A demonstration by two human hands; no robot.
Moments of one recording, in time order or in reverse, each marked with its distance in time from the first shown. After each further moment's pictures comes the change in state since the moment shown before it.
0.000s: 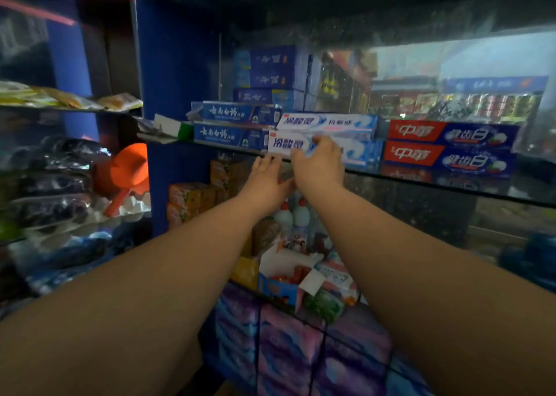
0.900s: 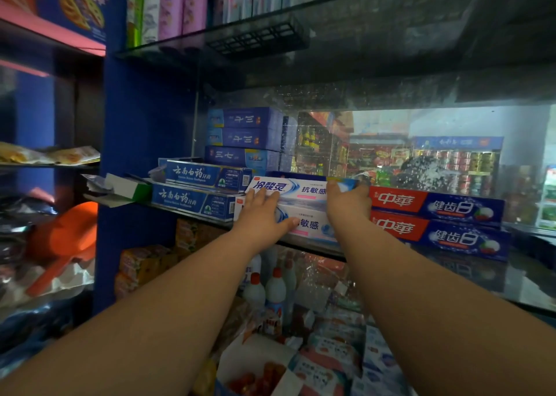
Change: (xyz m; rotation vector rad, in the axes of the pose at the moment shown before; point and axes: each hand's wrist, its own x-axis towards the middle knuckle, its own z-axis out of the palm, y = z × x) left_hand 0.110 0.038 0.008 0.141 0.049 0.064; right_hand 0.149 0.057 -0.032 0.175 0.171 0.347
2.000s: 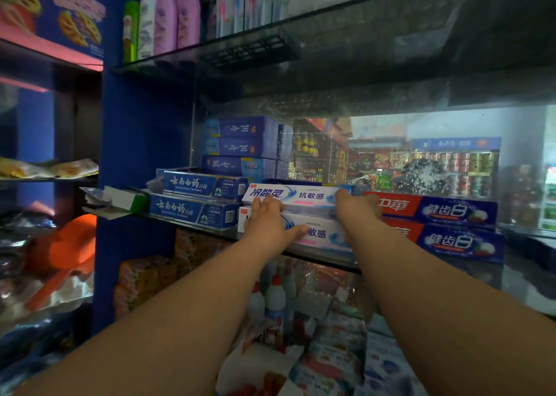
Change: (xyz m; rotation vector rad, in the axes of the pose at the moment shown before) left_hand -0.004 0.028 0.003 -0.187 0.077 -0.036; right_hand 0.011 -0.005 -0.030 -0.040 -0.033 0.211
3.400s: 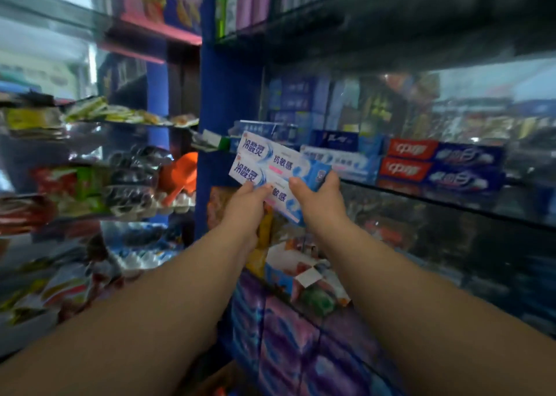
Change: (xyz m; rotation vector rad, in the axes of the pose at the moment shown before) left_hand -0.232 0.030 -0.043 -1.132 0.353 -0.425; right_hand -0.198 0.088 -0.054 0.257 -0.575 -0.444
